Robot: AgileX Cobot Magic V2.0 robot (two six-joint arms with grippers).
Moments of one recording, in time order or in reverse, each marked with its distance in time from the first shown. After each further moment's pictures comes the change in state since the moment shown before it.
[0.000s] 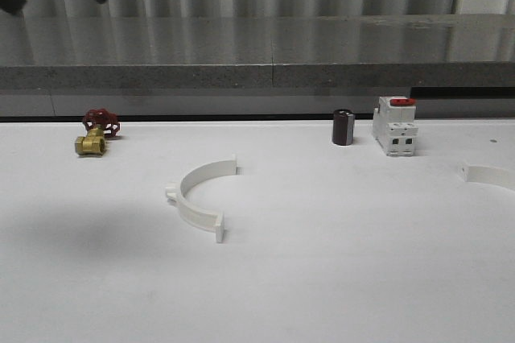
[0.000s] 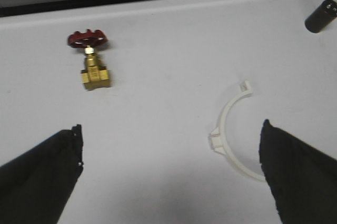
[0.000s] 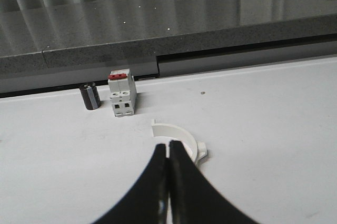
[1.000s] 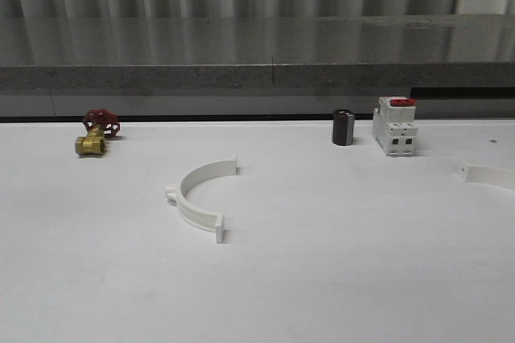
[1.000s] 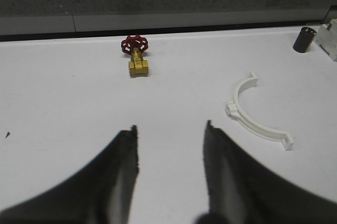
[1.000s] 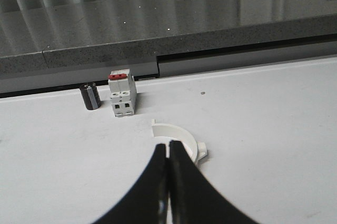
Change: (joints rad) left arm 0.054 -0.904 0.757 0.025 -0.252 0.017; right arm 0.000 0.000 0.000 0.000 0.000 0.000
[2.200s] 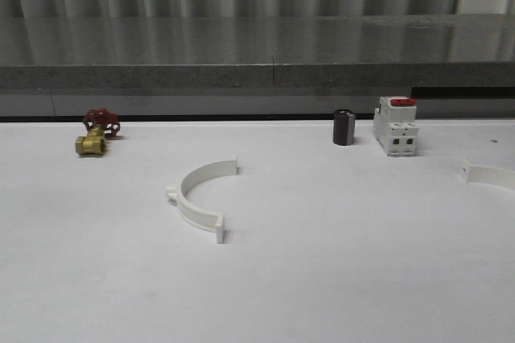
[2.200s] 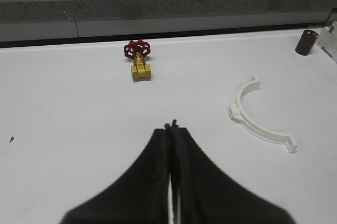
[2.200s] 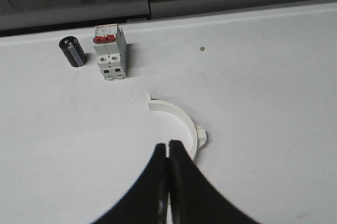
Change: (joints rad) left arm 0.000 -0.003 0.002 0.013 -0.008 0.000; right arm 0.000 0.775 -0.585 -0.008 0.252 -0.010
